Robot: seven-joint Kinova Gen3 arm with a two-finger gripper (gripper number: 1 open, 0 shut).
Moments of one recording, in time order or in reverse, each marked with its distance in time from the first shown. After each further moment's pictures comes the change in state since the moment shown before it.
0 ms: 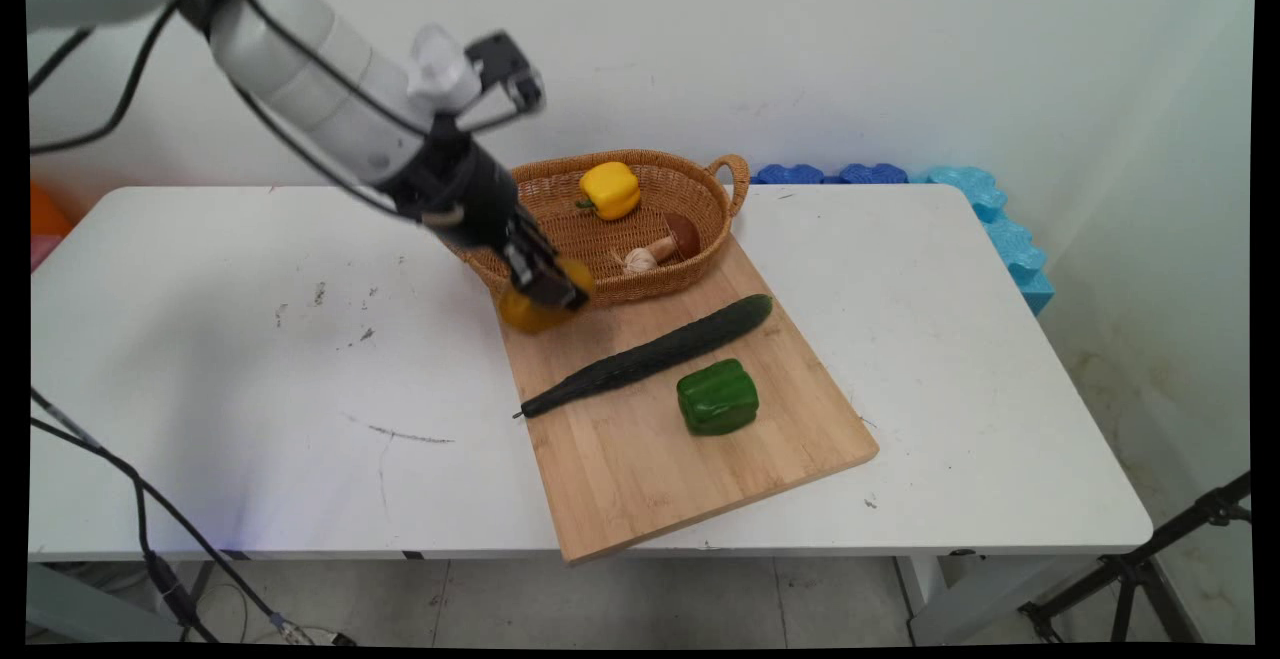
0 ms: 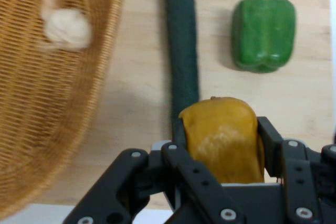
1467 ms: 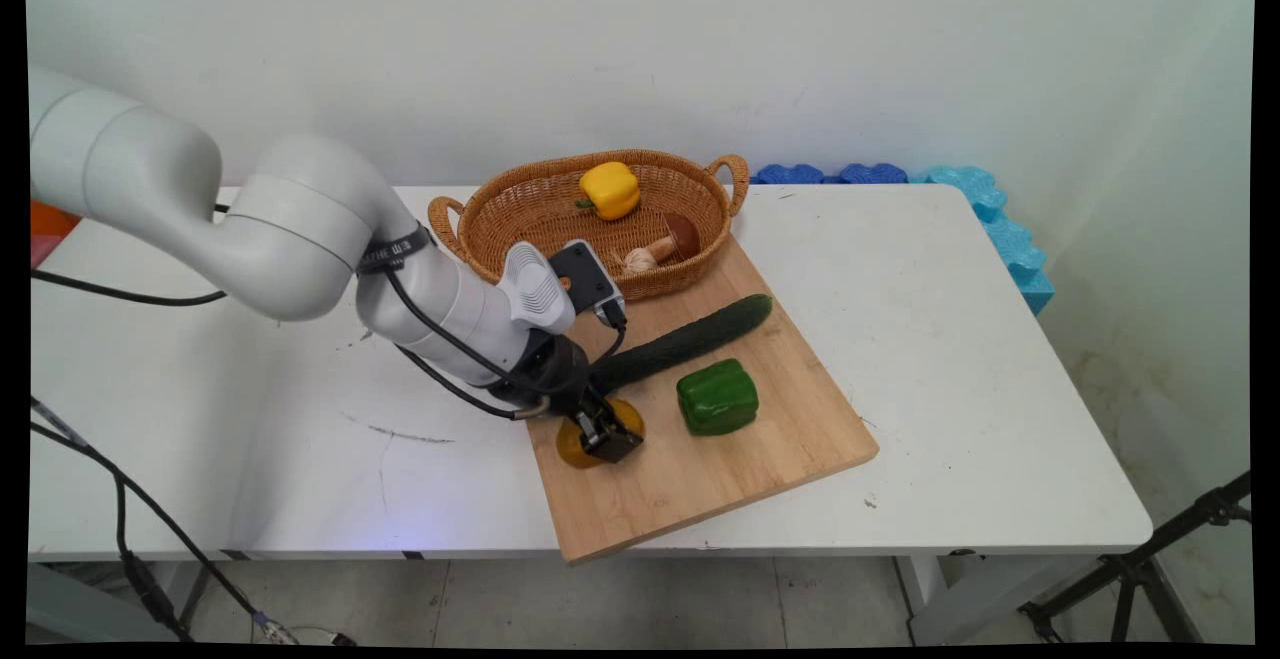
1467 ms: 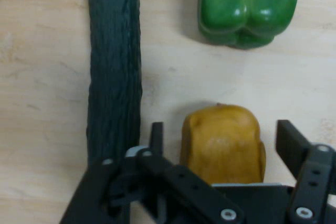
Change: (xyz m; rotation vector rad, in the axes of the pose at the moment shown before) arm -0.052 0.067 0.137 0.041 -0.003 -0.012
